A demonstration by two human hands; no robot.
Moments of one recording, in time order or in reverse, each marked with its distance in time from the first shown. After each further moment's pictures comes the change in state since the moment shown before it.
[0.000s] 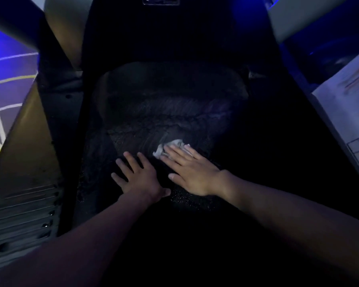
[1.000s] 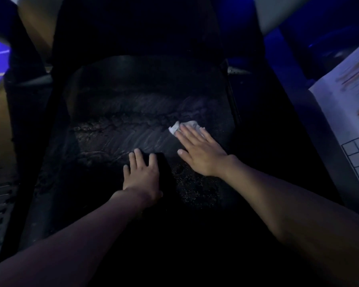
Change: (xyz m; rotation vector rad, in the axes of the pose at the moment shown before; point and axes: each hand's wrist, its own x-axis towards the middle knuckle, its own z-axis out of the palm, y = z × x) left_hand -0.014 0.091 0.017 0.107 -0.009 0.181; right_hand -0.044 0.111 -0.005 0.043 0.051 0.176
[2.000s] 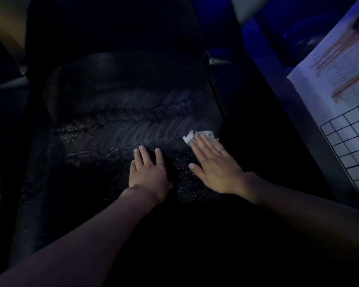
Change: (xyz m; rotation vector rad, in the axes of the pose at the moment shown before) left_hand -0.009 0.027 0.010 0.120 -0.004 0.082; right_hand -0.077 0.007 0.030 0.033 0.063 0.174
